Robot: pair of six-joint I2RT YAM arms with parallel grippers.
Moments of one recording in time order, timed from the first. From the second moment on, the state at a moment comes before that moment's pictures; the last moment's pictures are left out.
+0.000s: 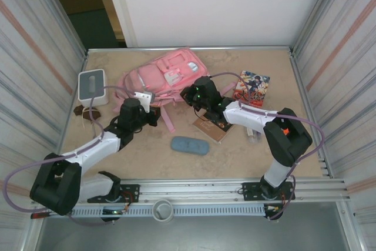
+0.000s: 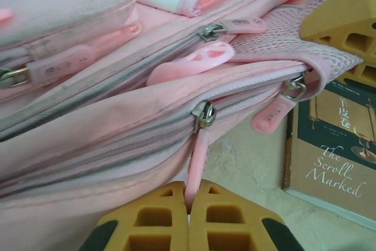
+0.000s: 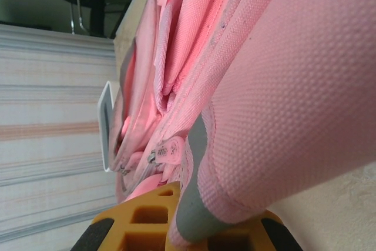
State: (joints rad) left arm -0.42 1.19 0.51 0.17 0.14 -0.24; right arm 0.72 1.70 1.08 0.12 -0.03 1.29
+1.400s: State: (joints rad) left arm -0.60 1.07 0.64 -0.20 -0.28 -0.13; right arm 0.69 1.70 1.15 0.00 -0.09 1.23
